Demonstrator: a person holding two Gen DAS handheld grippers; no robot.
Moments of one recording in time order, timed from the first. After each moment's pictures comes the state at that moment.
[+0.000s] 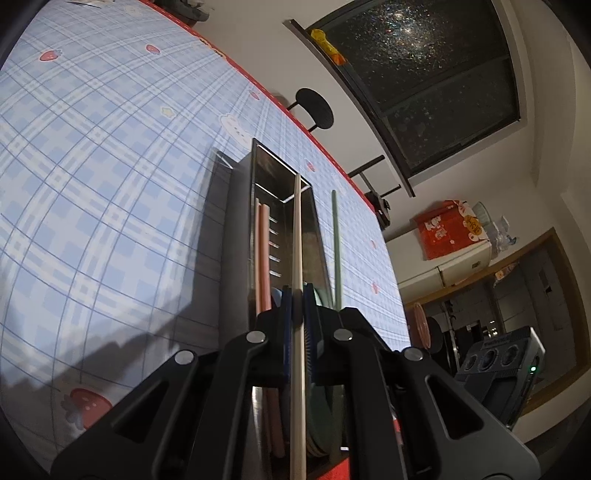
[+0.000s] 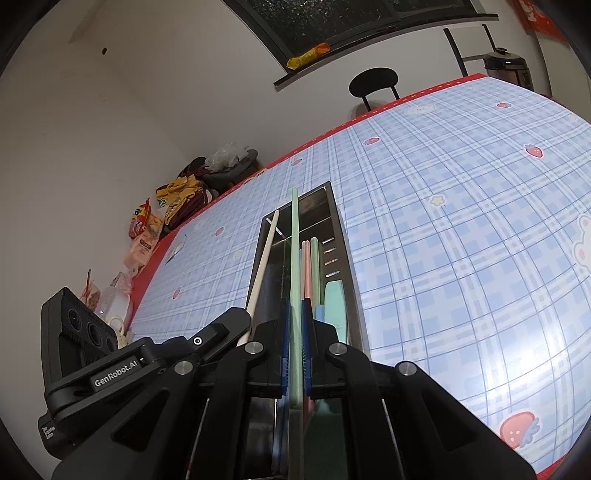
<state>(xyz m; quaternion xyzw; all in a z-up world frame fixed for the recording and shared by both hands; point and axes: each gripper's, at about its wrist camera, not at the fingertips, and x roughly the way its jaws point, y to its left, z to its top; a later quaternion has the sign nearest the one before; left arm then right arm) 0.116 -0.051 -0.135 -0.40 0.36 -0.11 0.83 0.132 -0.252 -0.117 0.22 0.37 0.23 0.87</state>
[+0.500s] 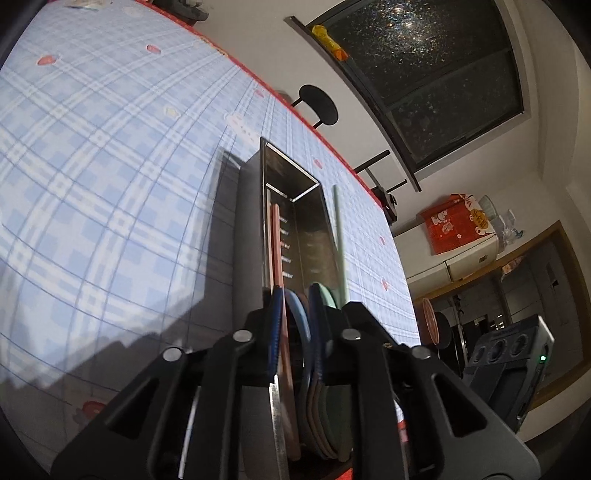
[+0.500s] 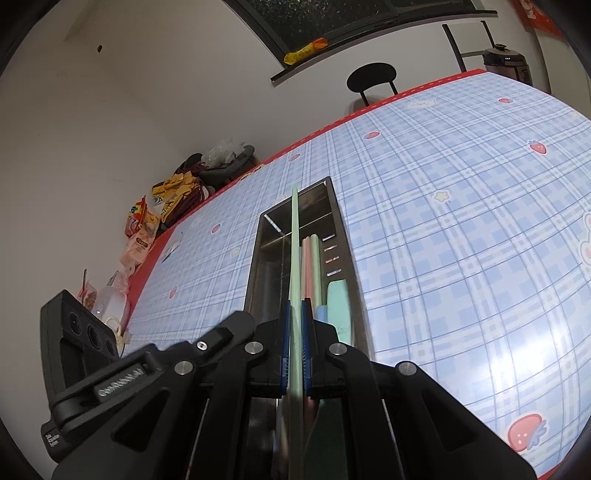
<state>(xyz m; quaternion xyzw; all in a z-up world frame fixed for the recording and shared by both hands) 0.119 -0.042 -0.134 -0.39 0.37 -0.11 0.84 0.139 -0.245 -0.121 0.22 0.39 0.23 0.87</state>
